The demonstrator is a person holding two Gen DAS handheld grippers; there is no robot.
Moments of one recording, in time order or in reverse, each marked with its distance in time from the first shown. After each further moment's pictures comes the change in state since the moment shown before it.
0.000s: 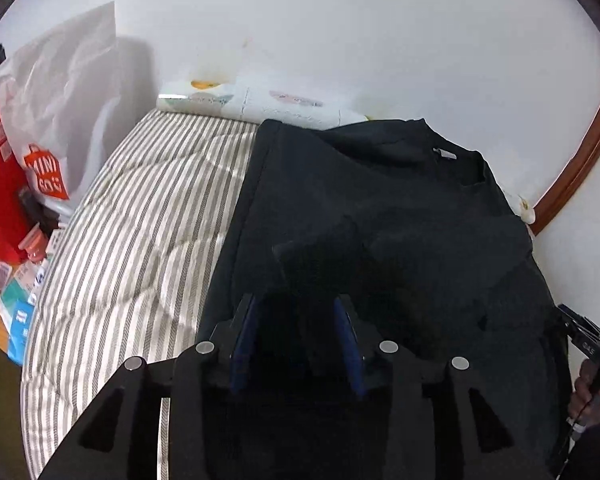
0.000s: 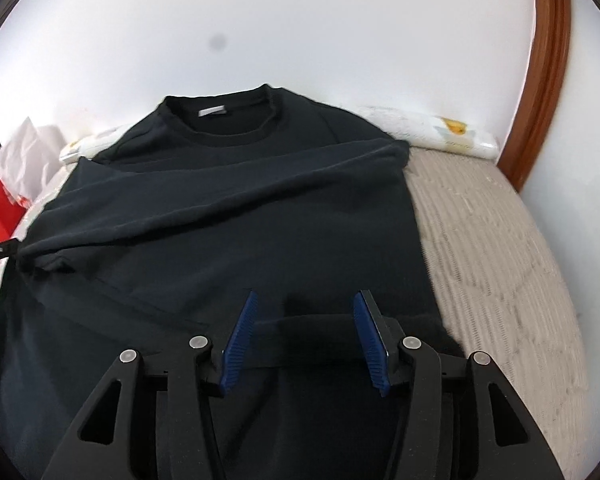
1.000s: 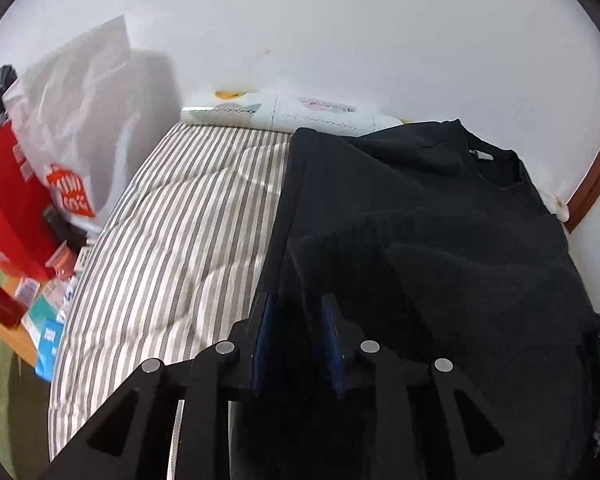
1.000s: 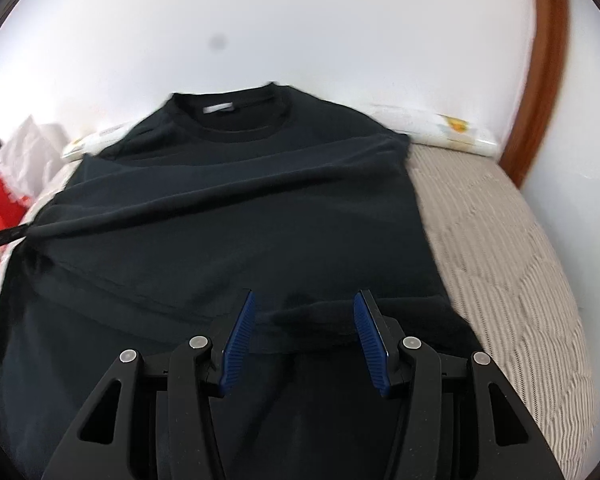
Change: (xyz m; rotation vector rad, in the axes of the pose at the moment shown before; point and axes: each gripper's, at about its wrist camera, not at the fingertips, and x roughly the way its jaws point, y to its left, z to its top) left arm 0.007 0.009 0.005 0.022 -0.015 0.124; right arm -0.005 0.002 -0.008 0.009 0.001 -0.036
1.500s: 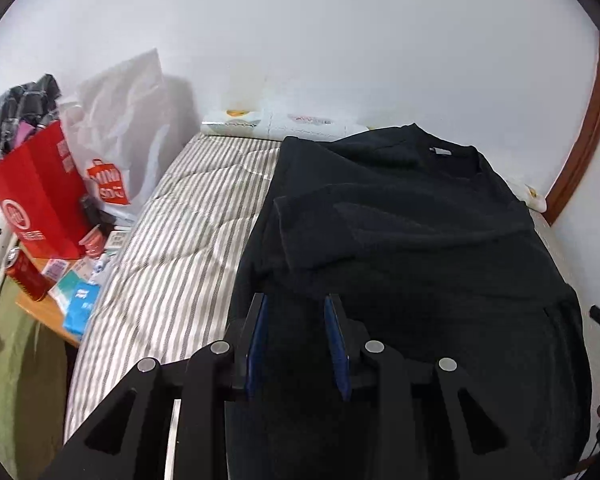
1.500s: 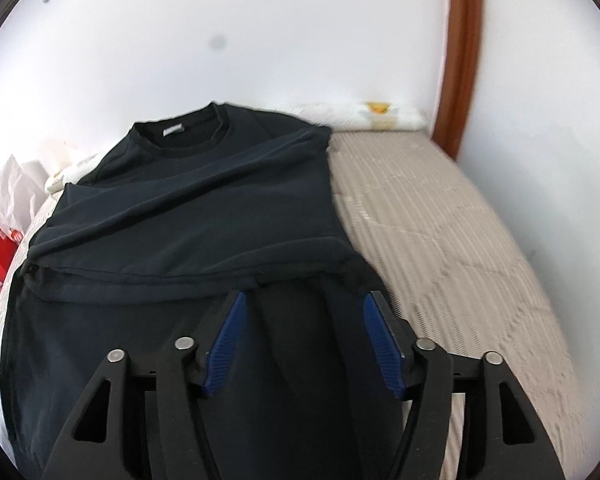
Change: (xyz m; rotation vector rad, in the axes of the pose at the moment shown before) left arm -0.094 -0.028 -0.055 0.011 -0.068 0.034; right arm -0.078 -0.042 -0.031 0.135 -0.032 -0.080
